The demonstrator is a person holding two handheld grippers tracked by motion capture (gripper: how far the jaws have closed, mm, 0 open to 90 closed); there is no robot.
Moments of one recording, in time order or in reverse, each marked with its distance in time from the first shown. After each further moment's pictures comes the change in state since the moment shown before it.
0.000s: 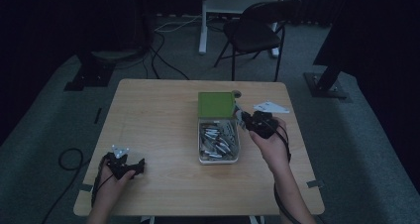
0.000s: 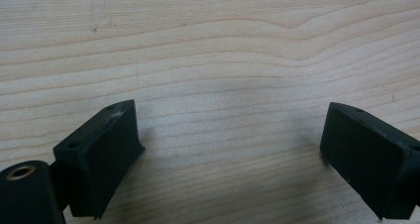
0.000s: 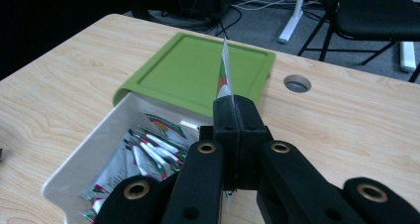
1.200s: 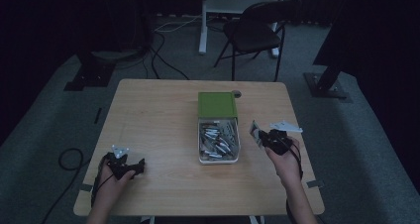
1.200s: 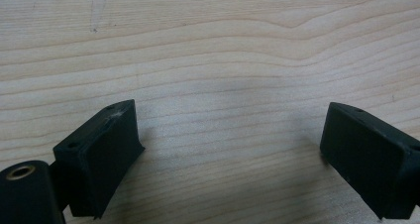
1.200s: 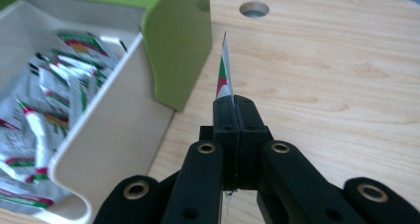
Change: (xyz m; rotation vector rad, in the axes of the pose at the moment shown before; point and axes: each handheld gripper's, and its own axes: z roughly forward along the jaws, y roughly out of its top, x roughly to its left) left arm 0.000 0.000 0.000 0.002 0.000 0.000; right arm -0.048 -0.078 0.007 0.097 -0.086 0.081
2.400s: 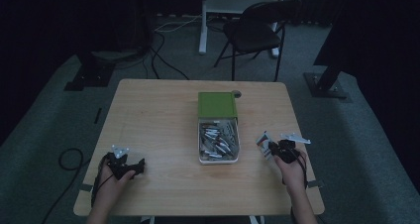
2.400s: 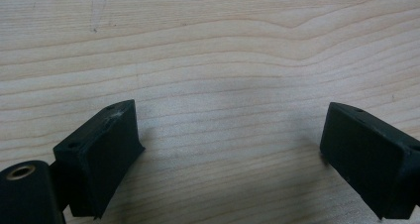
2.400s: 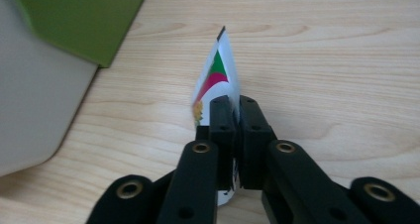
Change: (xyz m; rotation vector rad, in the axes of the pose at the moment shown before) left arm 0.000 0.000 0.000 0.000 0.000 0.000; right arm -0.045 -0.055 0.024 0.055 -0.063 0.151
